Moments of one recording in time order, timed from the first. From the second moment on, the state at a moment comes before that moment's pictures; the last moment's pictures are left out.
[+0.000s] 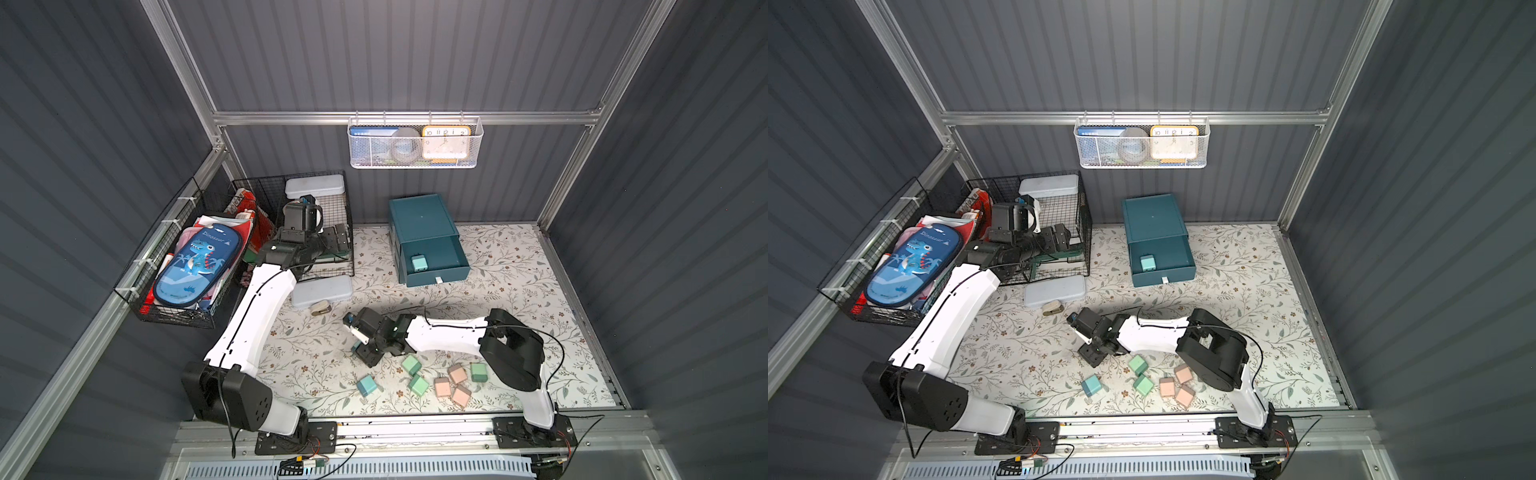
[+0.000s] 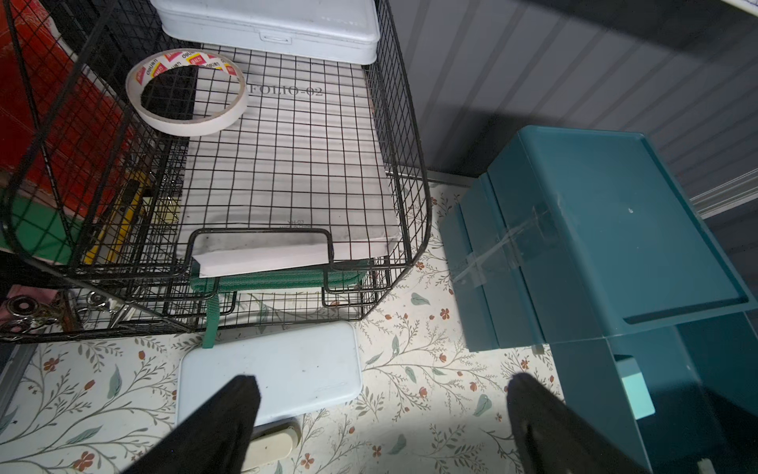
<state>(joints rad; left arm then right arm) -0.24 1.47 1.54 -0.69 -0.01 -0.26 1.08 2.05 1.41 -0.40 -0.01 0.17</state>
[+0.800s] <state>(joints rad) -0.24 1.47 1.54 -0.69 -0.02 -0.26 1.08 2.04 1.40 -0.35 -0.34 0.28</state>
